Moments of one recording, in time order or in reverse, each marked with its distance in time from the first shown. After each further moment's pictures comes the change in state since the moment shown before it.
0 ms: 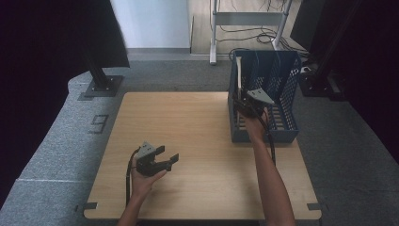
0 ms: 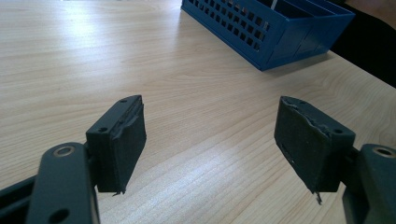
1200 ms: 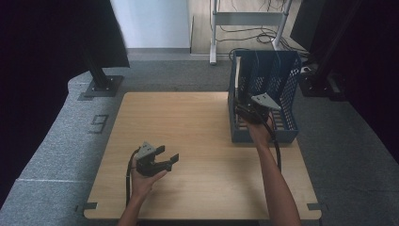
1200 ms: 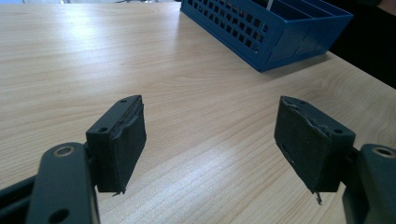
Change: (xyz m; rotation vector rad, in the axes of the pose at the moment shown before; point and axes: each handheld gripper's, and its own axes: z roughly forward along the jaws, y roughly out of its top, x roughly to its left) left arm -0.002 0.001 -0.001 -0.004 0.000 0.006; right arm 0.005 0.007 -0.038 0.010 0.034 0.006
